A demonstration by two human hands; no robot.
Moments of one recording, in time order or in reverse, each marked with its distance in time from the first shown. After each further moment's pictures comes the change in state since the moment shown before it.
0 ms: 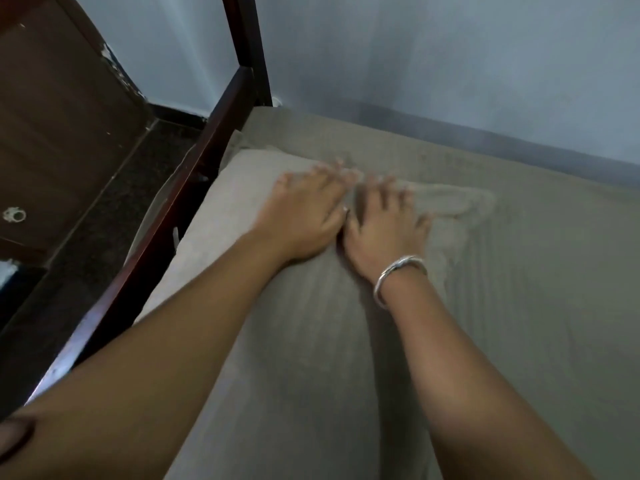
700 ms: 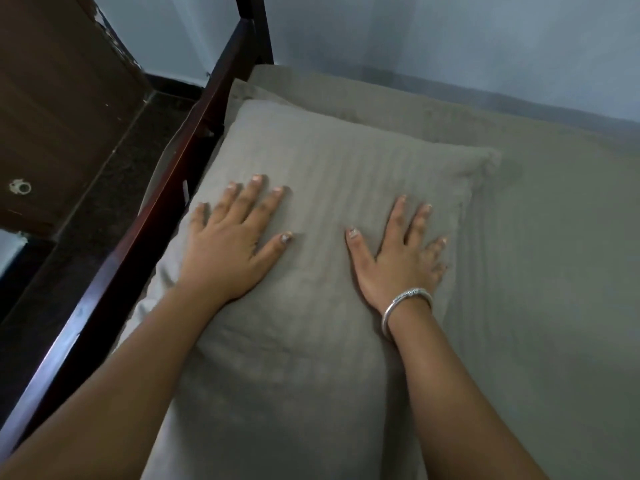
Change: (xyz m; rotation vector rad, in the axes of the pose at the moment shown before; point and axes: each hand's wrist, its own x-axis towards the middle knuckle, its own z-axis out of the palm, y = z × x) left_hand -0.143 -0.031 0.021 0.026 0.002 -0.223; right_hand -0.105 0.020 0.024 0.096 -0.133 0.269
